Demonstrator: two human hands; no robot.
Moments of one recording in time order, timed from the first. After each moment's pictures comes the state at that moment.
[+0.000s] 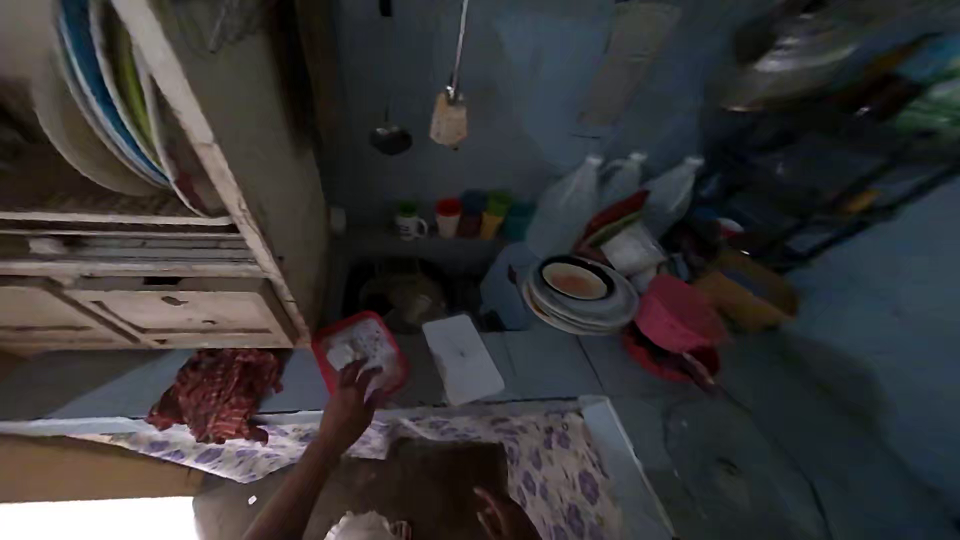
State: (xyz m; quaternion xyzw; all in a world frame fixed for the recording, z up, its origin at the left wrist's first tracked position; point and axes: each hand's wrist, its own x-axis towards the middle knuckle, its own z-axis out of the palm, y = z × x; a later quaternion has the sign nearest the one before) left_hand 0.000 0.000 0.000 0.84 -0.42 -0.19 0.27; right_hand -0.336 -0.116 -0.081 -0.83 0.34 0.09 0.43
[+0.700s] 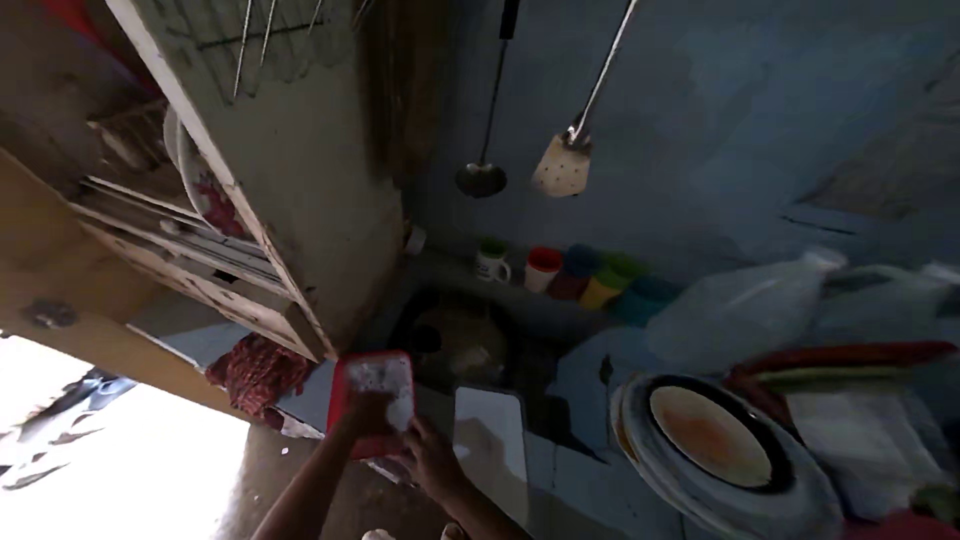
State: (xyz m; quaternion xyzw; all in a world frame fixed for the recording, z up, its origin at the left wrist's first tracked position) left_hand 0.053 -0.084 -0.035 0.90 -0.26 -0.33 0.09; right_hand -0.083 -0.224 -0.063 -0.93 -0.09 -0.08 0.35
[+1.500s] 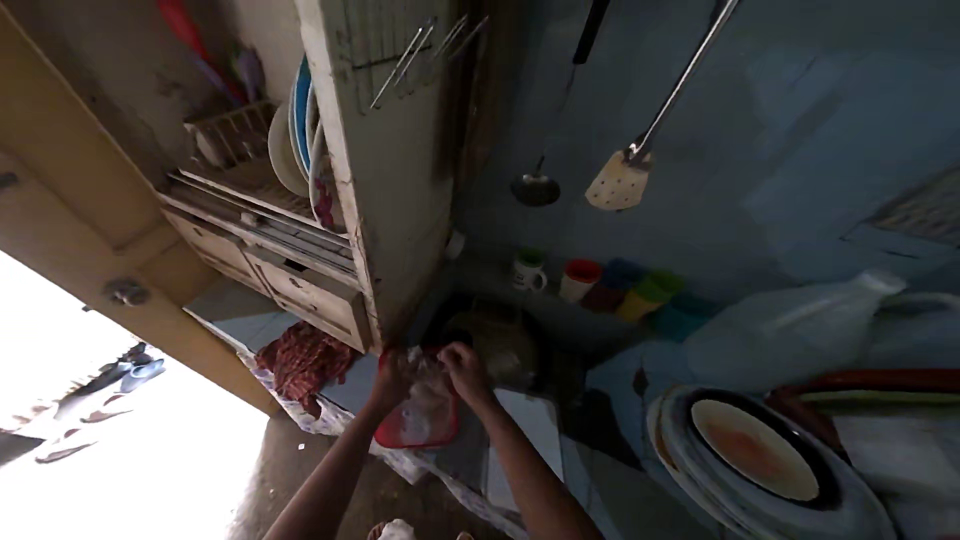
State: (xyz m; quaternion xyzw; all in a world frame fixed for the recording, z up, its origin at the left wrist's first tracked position) left_hand 0.061 -0.052 0.006 0.83 -0.09 -0.21 0.51; right_hand 0.011 -0.219 0.047 -0.85 0.08 -0.04 0.53
